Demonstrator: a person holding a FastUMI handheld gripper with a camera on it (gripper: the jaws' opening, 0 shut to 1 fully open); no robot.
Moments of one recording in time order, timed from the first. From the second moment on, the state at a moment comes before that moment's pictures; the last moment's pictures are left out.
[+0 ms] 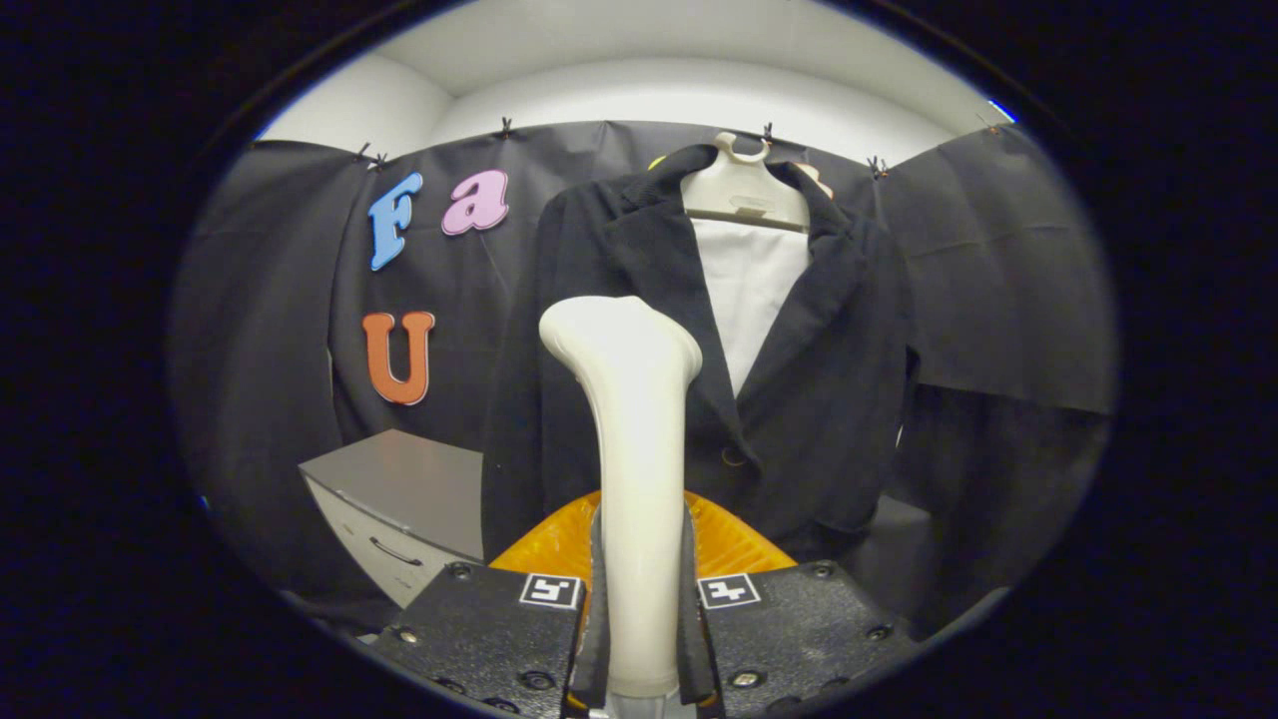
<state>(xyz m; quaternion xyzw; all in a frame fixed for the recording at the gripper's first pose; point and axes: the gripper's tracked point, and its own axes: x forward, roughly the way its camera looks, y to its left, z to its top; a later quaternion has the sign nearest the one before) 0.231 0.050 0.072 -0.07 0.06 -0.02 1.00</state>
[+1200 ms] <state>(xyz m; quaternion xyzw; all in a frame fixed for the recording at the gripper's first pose) 0.188 0.026 -0.096 -0.10 0.18 -0.05 0.98</state>
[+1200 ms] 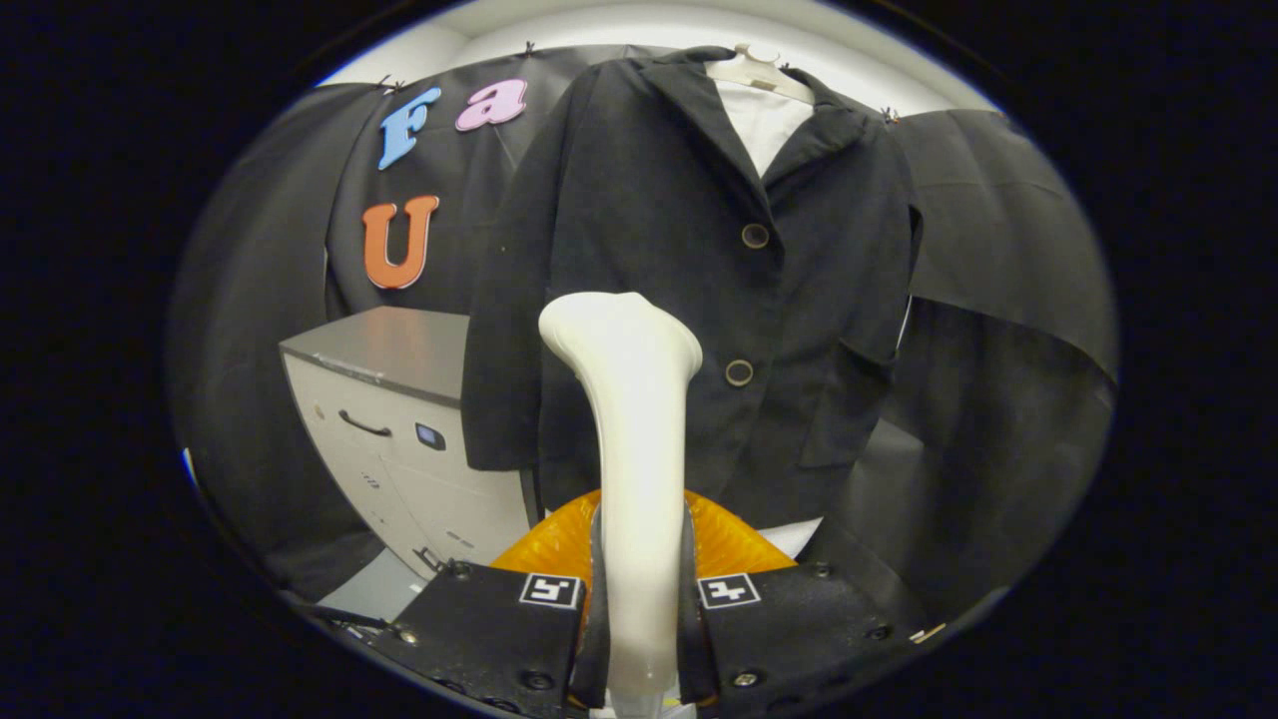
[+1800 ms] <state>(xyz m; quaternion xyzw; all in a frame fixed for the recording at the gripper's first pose) 0.177 0.005 -0.186 -0.11 0.27 -0.05 0.96</state>
